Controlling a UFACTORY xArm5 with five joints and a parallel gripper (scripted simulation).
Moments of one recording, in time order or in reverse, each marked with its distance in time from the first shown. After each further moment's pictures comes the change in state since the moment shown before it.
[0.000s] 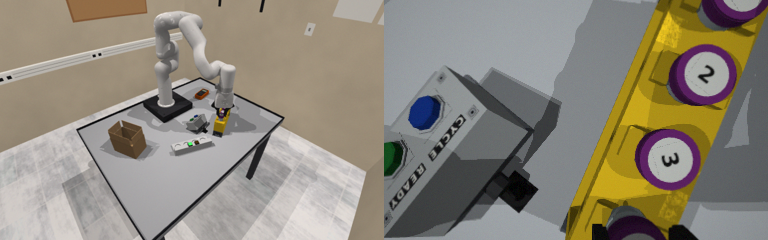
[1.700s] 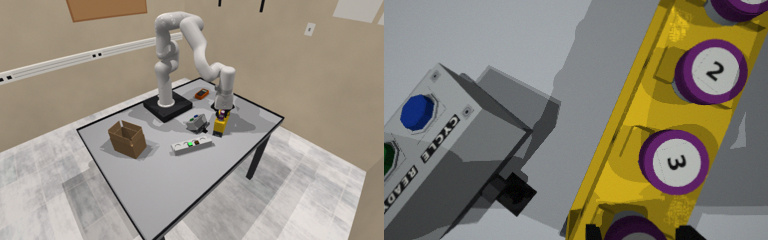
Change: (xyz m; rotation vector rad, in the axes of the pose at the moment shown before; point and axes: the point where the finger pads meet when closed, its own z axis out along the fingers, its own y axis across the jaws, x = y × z) arm 0.000 0.000 0.010 0.000 0.000 0.000
